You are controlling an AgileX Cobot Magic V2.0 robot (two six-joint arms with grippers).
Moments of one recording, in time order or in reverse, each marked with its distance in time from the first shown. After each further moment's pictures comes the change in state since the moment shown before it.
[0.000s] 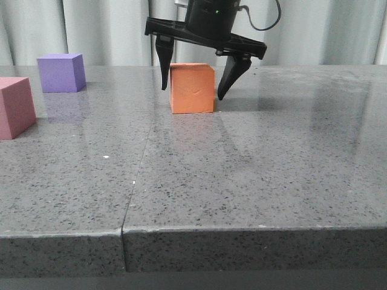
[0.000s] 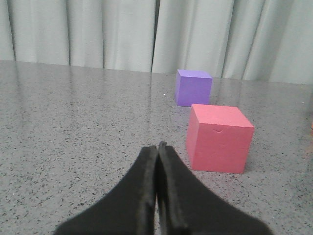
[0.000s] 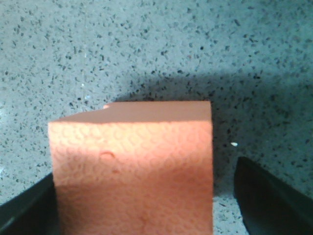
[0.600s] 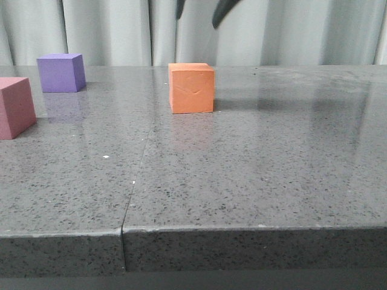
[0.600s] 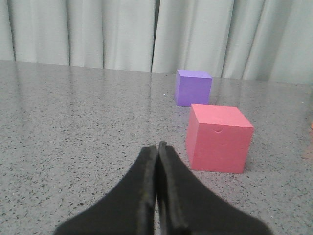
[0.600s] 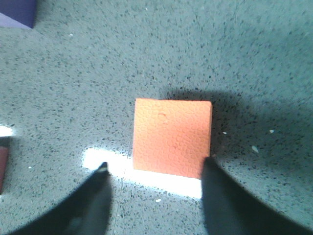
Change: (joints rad) left arm 0.000 0.000 0.000 0.000 0.000 0.000; right arm 0.000 -0.197 0.000 -0.007 0.004 -0.079
